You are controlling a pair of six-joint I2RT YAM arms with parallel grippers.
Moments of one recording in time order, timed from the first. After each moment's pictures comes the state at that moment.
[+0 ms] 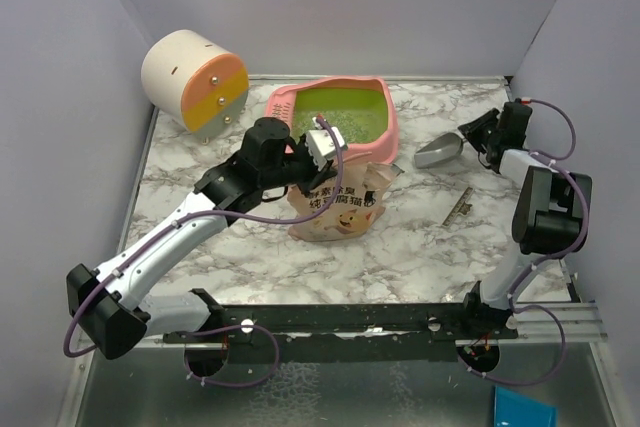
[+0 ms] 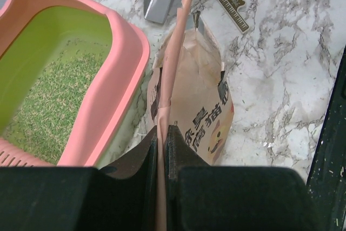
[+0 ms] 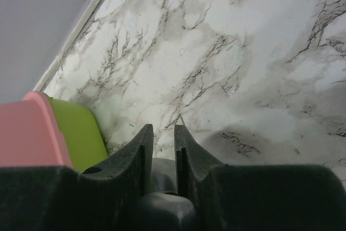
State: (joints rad) left arm -0.73 1.21 1.18 -0.36 0.36 0.25; right arm -0.21 1.78 1.06 0.22 -0.19 0.70
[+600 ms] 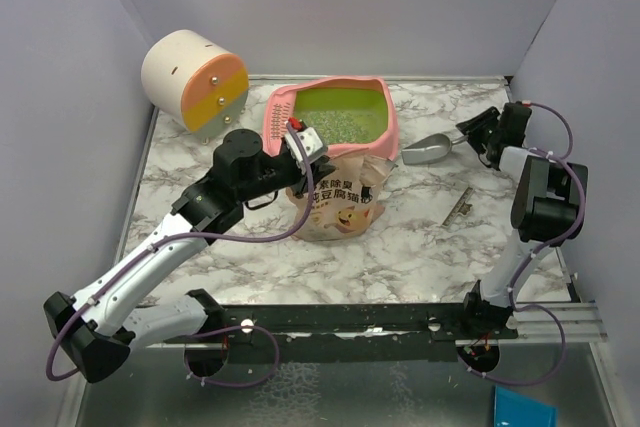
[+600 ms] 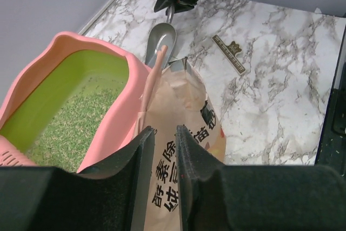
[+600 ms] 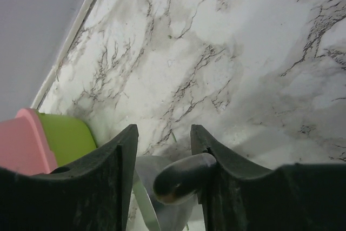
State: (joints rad) left arm -0.72 1.05 1.08 -0.22 0.35 0.18; right arm -0.23 1.90 1.11 0.26 -0.22 0.74
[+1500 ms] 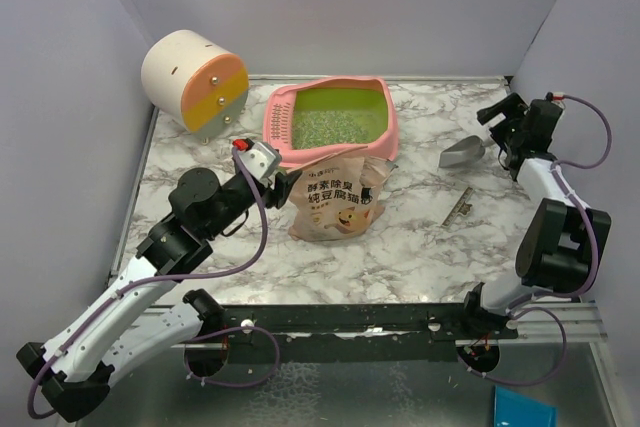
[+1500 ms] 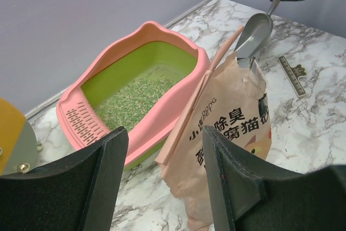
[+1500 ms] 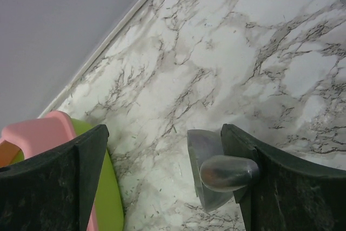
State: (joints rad) left arm -0.72 0.73 0.88 -0.17 0.02 0.13; right arm -0.28 1.54 1.01 0.14 -0.12 0.63
